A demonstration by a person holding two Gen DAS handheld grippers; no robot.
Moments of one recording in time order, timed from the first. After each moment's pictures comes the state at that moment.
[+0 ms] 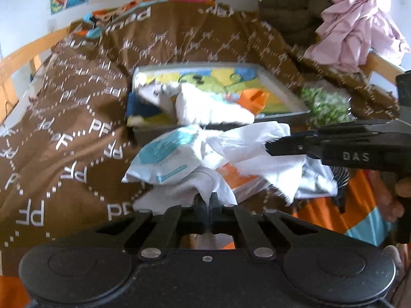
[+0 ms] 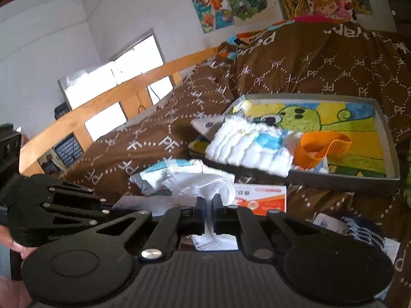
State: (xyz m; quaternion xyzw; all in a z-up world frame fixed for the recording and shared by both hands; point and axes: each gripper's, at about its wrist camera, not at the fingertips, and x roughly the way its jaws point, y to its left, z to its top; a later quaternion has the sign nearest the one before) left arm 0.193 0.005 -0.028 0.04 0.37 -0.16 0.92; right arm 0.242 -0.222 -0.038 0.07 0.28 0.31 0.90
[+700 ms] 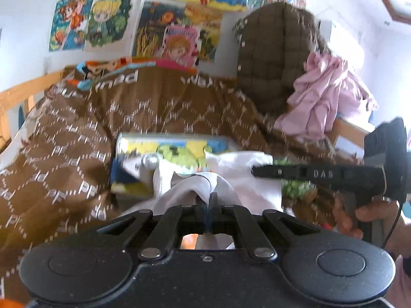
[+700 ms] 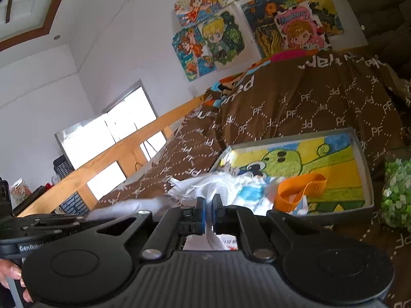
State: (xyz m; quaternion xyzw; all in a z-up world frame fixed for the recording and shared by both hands) left arm 0.170 0.012 0.024 -0.03 0.23 -0.21 0.95; right arm 0.244 -0.262 -0.001 0.15 0.20 0.28 0.93
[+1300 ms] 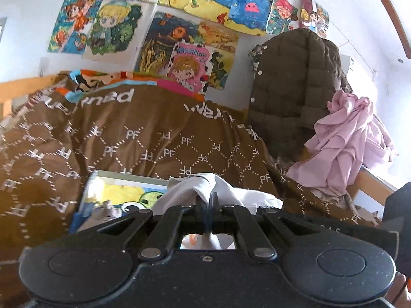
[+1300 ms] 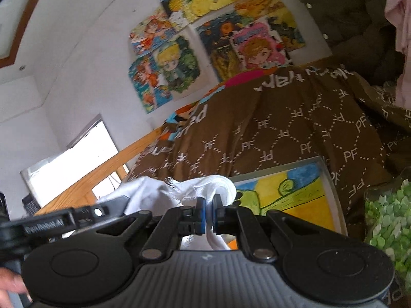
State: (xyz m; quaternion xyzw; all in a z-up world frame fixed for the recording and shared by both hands) left arm 0.324 -0.041 0.019 -0.10 0.19 -0.20 0.96; right arm 0.347 -0.296 -0.016 0.21 0.17 0.19 0.94
